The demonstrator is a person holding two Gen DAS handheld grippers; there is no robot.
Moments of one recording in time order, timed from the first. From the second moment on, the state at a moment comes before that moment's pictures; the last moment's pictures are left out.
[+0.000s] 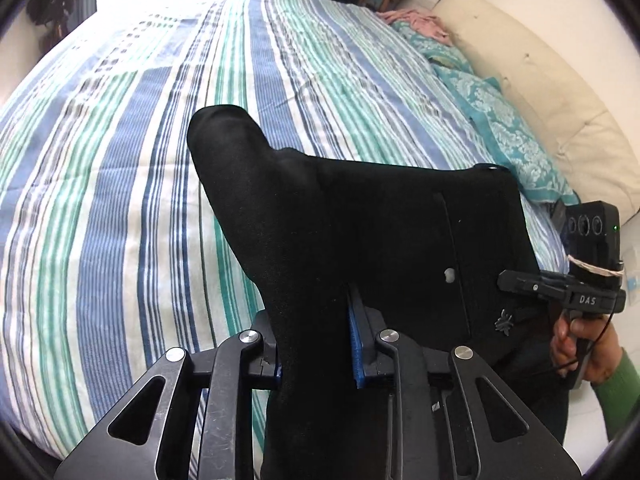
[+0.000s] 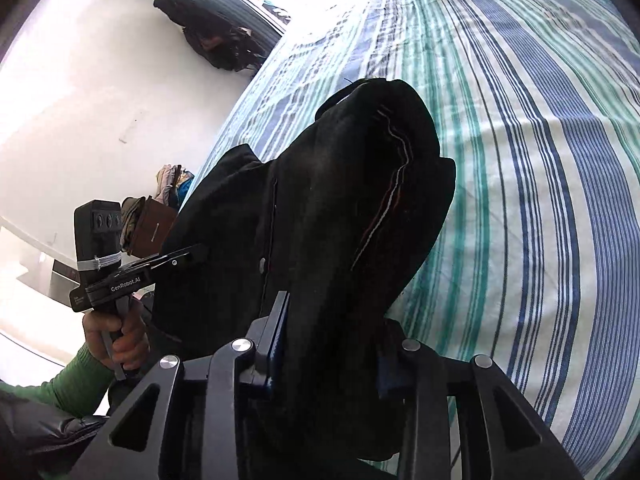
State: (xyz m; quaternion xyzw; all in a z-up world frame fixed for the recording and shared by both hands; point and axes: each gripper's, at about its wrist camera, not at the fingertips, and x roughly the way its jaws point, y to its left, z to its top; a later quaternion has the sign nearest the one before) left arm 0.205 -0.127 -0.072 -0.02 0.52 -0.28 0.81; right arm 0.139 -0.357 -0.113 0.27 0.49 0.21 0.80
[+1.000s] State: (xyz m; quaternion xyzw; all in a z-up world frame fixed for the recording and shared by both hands) left arm 0.340 -0.092 -0.136 0.02 0.49 -0.09 0.87; right arm 0.325 -0.400 -0.181 0.37 0.47 0.11 0.79
